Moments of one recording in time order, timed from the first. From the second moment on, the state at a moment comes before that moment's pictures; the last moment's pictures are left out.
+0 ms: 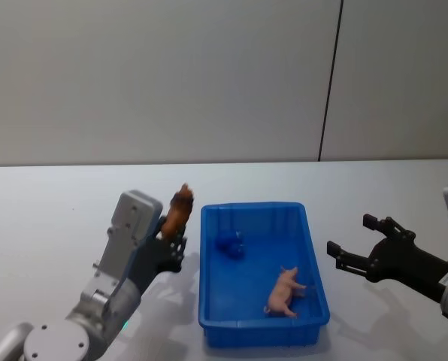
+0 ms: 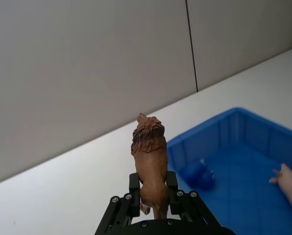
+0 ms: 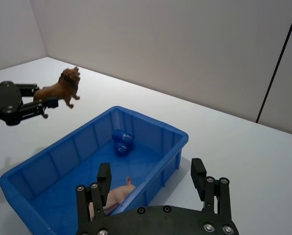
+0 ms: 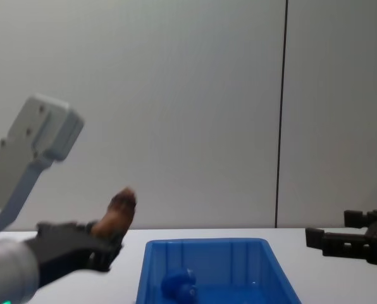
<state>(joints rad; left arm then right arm) -0.13 0.39 0.39 -1.59 -0.21 0.14 0.01 0.12 0.44 -0.25 -1.57 0.40 0.13 0.50</state>
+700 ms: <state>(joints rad) -0.24 0.28 0.42 -1.55 -0.14 0.12 -0.10 0.12 0.44 -0.25 -1.57 0.40 0.13 0.50</state>
